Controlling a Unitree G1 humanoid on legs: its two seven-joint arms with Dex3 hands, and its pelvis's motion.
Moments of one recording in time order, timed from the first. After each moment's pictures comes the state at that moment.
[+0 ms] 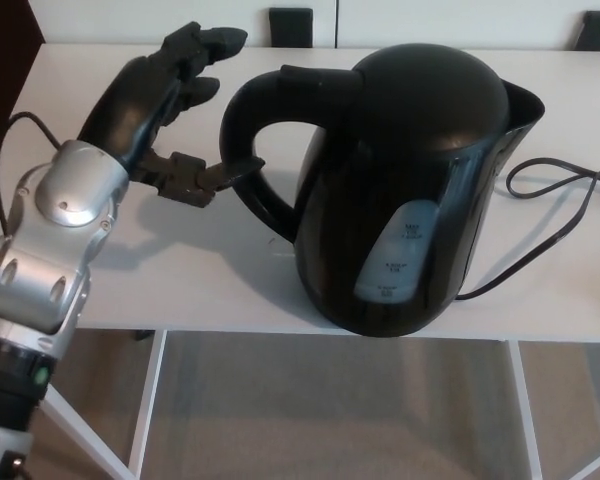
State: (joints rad) left_arm -0.58 0.43 -0.21 0.19 0.00 0.26 -0.15; right_arm -0.05 -0.28 0.05 1.21 -0.17 -0.38 -0.03
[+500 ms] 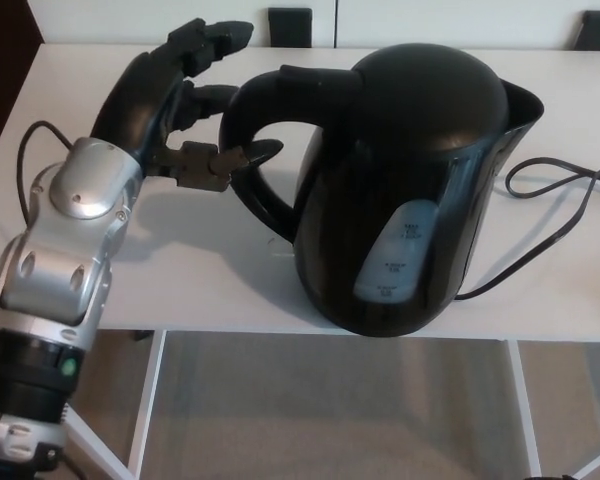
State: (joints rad) left_arm -0.59 0.32 -0.12 0.21 -0.01 0.31 -0.15; right_arm -0.06 -0.28 0.08 1.19 -0.19 -0.38 -0.05
